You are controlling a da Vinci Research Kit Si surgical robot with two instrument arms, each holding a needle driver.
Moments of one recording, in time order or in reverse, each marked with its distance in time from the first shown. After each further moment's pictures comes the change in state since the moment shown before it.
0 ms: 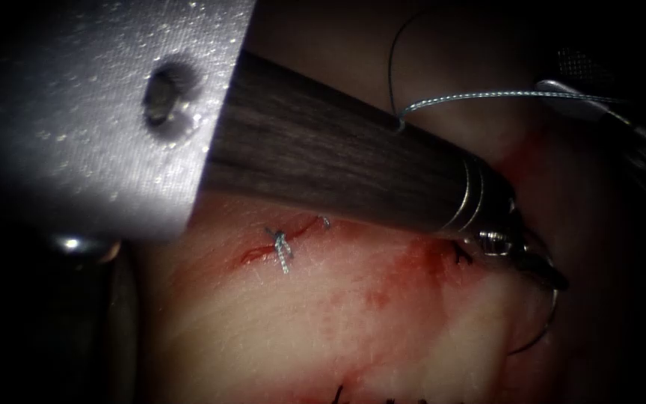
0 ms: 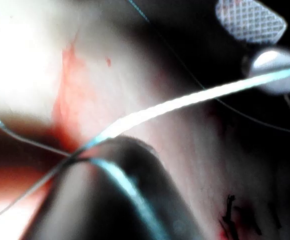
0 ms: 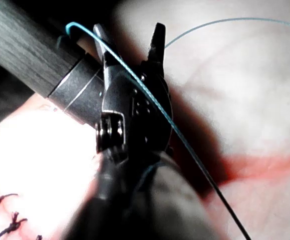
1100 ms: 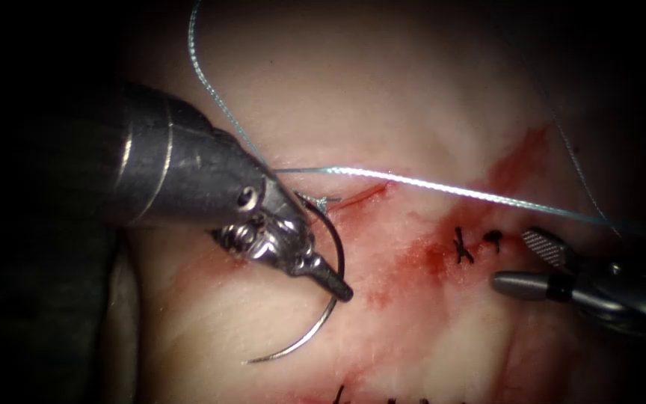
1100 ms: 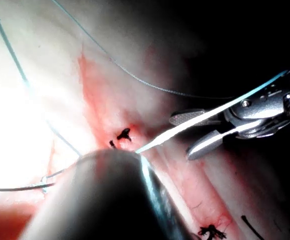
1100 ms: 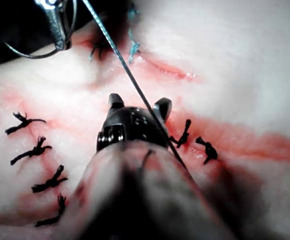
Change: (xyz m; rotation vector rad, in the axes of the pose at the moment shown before) right arm -0.012 -0.006 -0.005 0.190 -0.514 -0.298; left arm -0.014 0.004 -0.017 0.512 0.077 0.235
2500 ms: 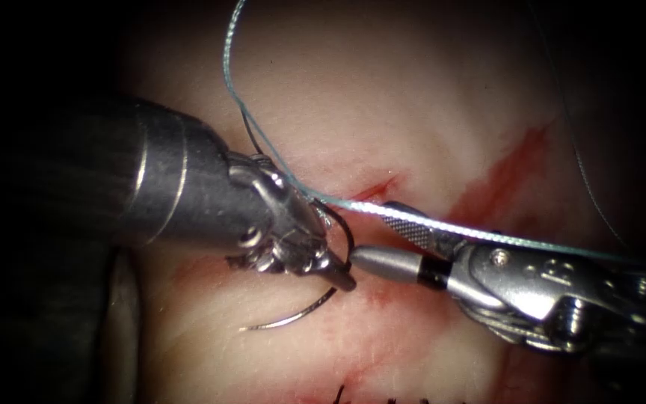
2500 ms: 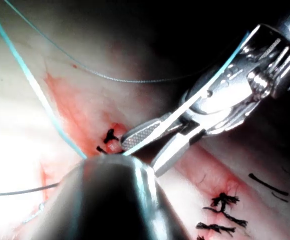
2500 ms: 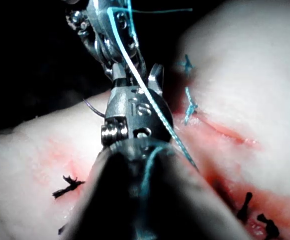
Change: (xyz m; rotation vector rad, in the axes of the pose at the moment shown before) right arm 0.007 -0.006 0.006 0.121 0.156 -0.096; left arm 0.001 0.000 0.001 0.084 0.013 0.555
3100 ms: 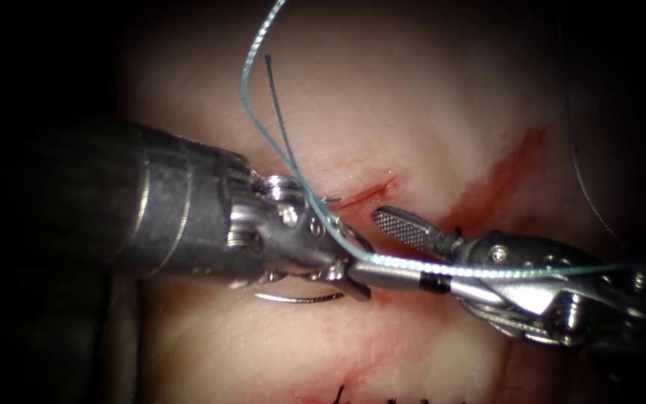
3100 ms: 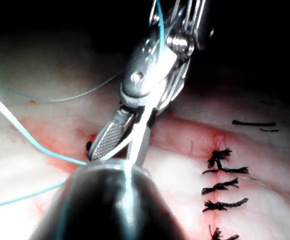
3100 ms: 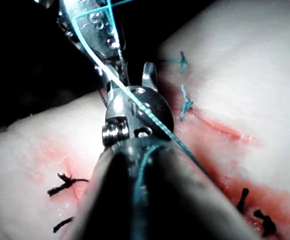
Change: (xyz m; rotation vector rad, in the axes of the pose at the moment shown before) right arm -0.001 0.001 0.000 0.036 0.013 0.011; left arm 0.001 0.002 0.000 -0.031 0.003 0.363
